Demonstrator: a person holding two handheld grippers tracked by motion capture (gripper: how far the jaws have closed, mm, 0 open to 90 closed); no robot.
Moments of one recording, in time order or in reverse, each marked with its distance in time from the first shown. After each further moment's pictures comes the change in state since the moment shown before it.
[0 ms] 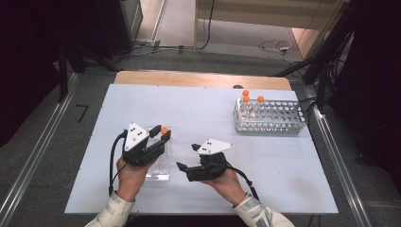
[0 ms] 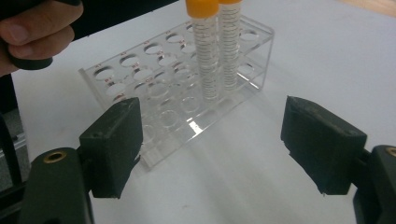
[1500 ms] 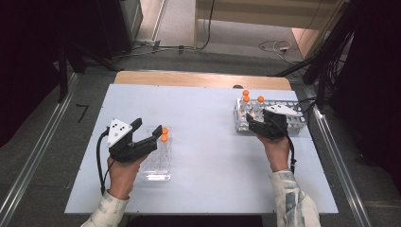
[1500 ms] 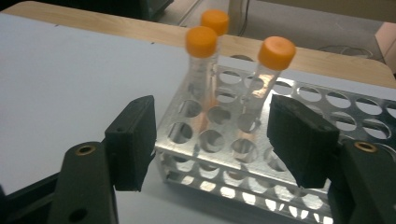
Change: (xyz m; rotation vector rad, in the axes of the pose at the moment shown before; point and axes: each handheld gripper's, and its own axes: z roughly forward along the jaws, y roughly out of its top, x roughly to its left) left arm 0.021 0.008 -0.015 -0.077 0.080 -0.105; right arm -0.165 -0.004 -0.084 -0.040 -0.607 0.268
